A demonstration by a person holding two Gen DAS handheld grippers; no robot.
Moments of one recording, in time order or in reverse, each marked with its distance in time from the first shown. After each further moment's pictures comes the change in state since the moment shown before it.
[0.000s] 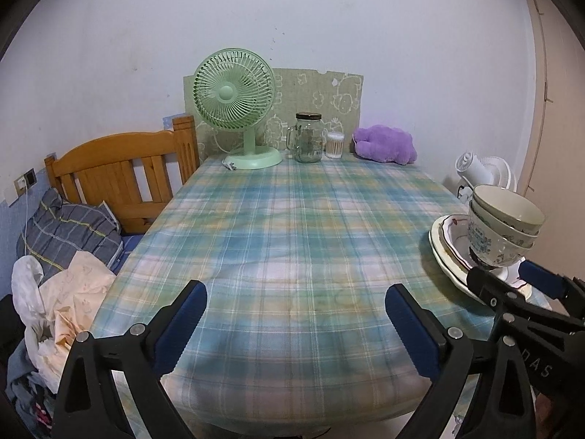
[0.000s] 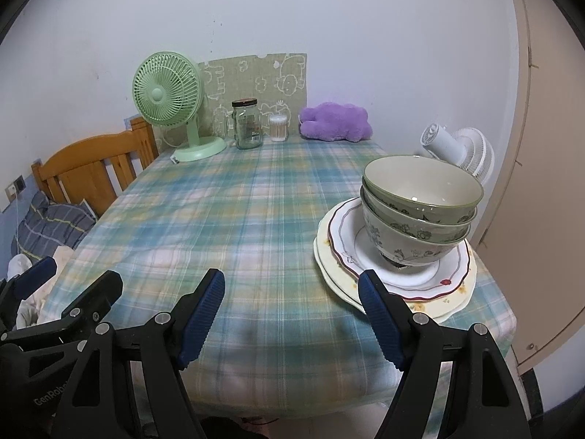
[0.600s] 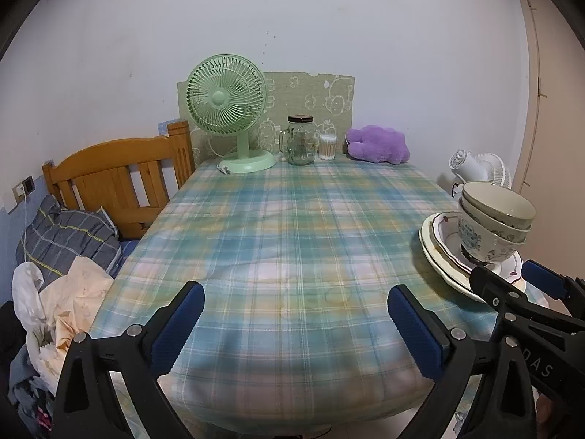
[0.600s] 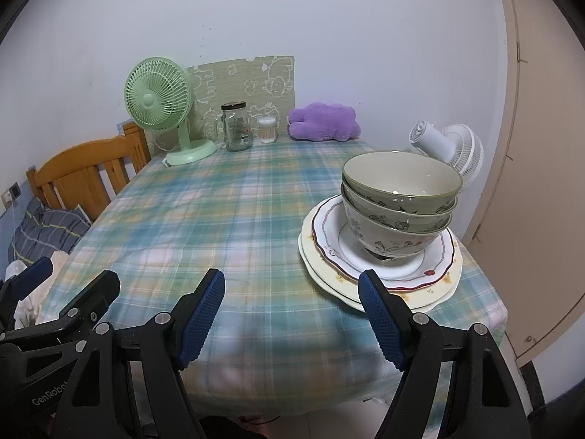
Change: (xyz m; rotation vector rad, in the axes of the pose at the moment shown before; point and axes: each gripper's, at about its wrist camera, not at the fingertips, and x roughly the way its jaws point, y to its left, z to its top) left arm -0.008 -0.010 -0.001 0.028 -0.005 -0.007; right arm -0.012 -0.011 -0.006 0.027 -0.014 -0.028
